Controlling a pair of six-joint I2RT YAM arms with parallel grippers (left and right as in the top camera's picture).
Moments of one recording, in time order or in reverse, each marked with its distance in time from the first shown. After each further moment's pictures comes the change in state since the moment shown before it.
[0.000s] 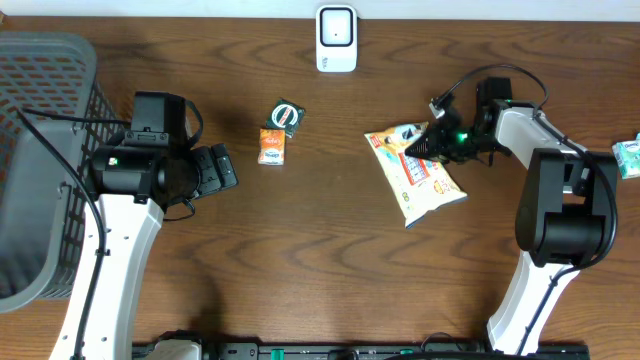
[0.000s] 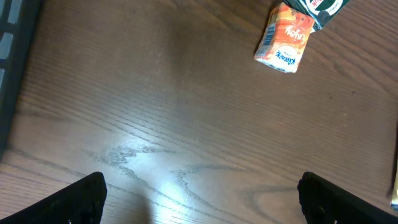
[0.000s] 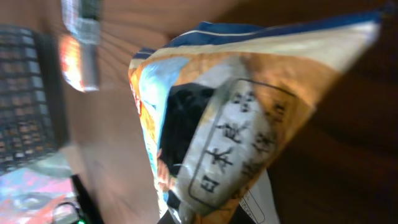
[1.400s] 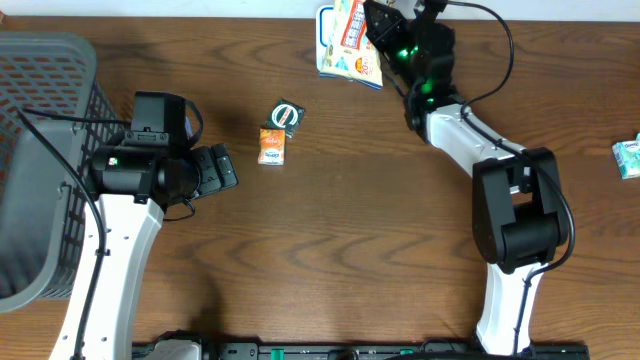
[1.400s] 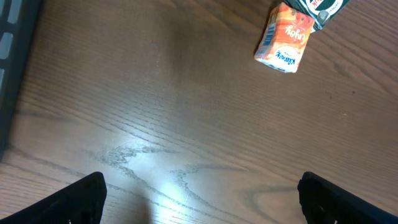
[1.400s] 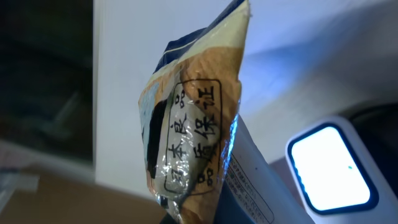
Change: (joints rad) left arm 0.000 0.000 0.000 0.000 0.000 0.000; right arm 0.325 0.010 0.073 1.402 0.667 1.161
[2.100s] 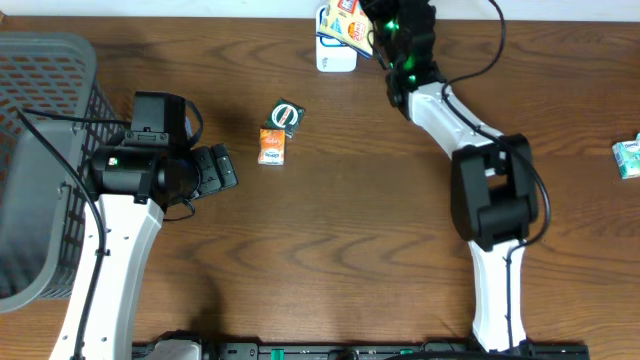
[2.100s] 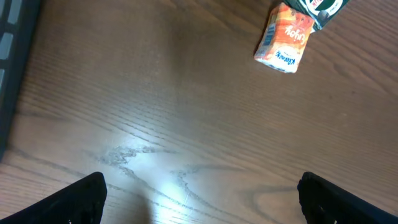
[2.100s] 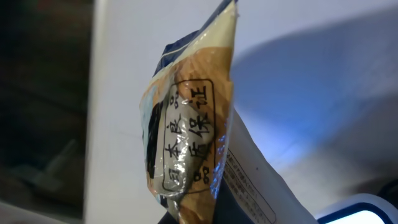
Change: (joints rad) left arm 0.000 0.000 0.000 0.000 0.000 0.000; right arm 0.025 0.211 0.344 -0.064 0.174 0.012
